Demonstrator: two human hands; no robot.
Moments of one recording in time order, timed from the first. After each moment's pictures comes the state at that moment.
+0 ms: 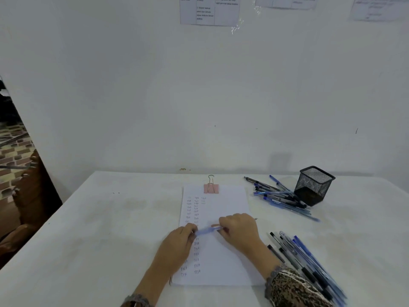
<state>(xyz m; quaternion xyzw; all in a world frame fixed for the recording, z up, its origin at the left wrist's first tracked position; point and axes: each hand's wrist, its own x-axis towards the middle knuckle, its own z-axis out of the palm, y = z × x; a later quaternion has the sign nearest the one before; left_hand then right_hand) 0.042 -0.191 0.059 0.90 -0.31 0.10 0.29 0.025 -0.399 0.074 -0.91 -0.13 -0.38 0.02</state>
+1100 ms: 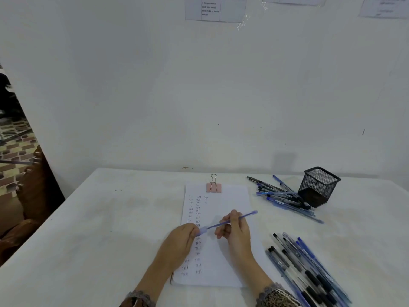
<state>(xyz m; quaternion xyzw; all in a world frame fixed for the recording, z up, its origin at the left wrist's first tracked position) 0.049 -0.193 0.058 0.87 -0.30 0.05 0.38 0.005 -0.350 0.081 -0.56 0.14 -0.21 0.79</state>
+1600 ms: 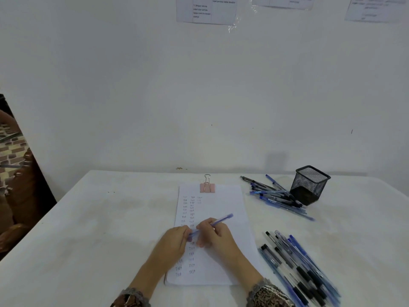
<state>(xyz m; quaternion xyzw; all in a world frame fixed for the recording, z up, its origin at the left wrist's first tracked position) 0.056 -0.195 0.053 0.89 -0.32 0.03 0.33 -0.003 -0.348 0.085 -0.73 0.02 -0.03 0.68</state>
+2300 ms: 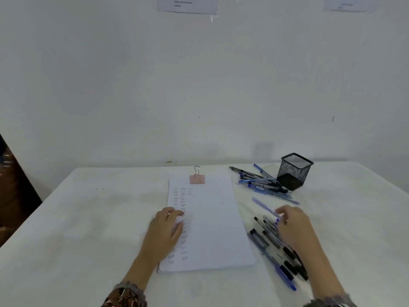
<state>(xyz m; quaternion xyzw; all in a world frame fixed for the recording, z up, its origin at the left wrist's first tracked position) 0.051 -0.191 0.052 0.90 -0.30 0.11 0.29 -0.087 -0.484 0.119 -0.92 0.28 -0.15 0.25</state>
